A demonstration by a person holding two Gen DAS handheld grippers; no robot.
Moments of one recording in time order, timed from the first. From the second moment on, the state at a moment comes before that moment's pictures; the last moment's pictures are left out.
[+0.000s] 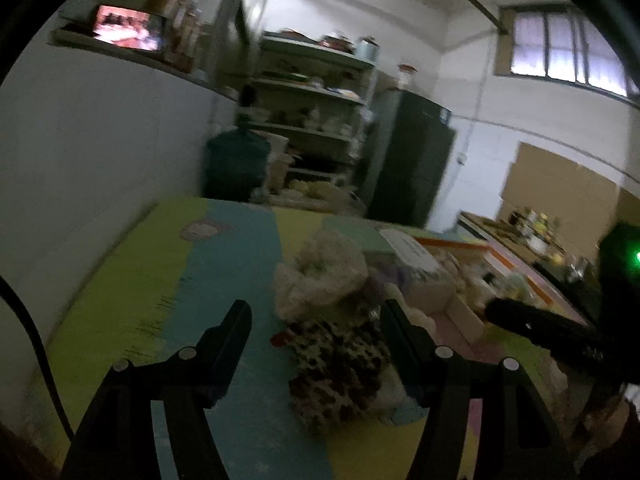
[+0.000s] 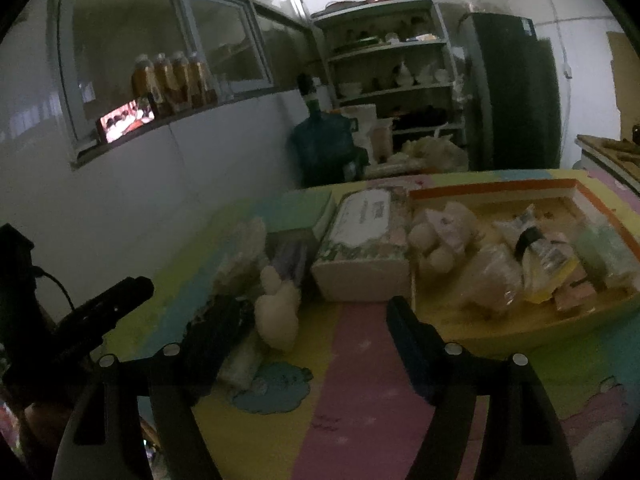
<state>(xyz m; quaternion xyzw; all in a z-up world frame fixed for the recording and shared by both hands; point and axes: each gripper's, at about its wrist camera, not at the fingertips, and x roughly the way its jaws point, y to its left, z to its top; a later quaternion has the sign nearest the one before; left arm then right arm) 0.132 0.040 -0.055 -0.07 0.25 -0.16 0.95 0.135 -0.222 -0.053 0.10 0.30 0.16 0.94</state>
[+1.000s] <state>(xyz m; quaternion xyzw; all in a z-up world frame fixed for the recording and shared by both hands) 0.159 0.030 -0.109 -0.09 0.32 -0.18 0.93 0.158 -0.193 -0.081 0.09 0.35 0.18 0.91</state>
